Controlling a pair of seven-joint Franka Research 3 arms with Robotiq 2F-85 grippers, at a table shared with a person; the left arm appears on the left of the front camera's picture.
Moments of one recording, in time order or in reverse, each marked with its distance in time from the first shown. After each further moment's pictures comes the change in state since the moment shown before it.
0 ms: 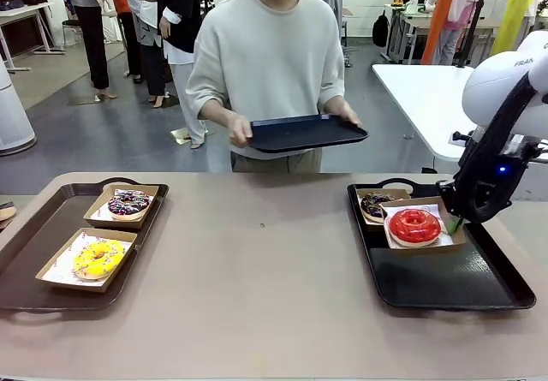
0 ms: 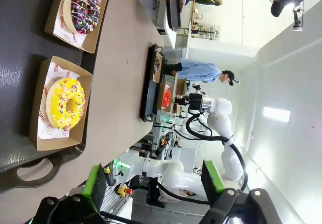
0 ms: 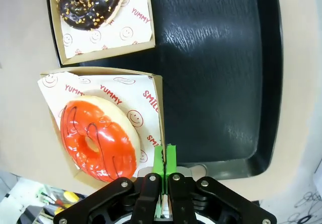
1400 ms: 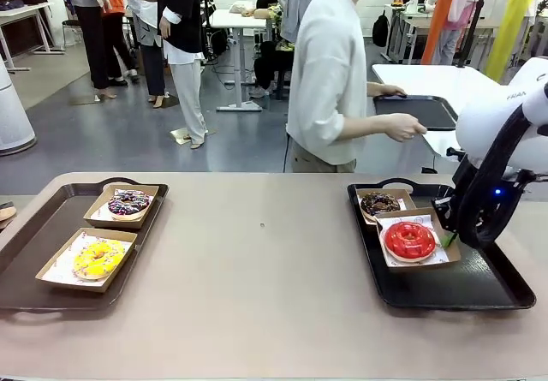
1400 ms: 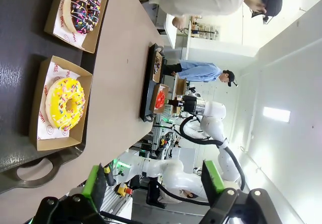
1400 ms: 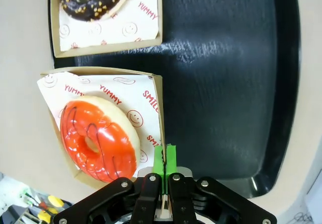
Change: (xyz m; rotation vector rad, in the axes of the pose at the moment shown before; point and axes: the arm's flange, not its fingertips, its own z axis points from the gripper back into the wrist) left arm 0.000 0.000 0.000 0.000 0.000 0.000; right arm -0.018 -0.002 -0.032 0.004 -0.063 0.089
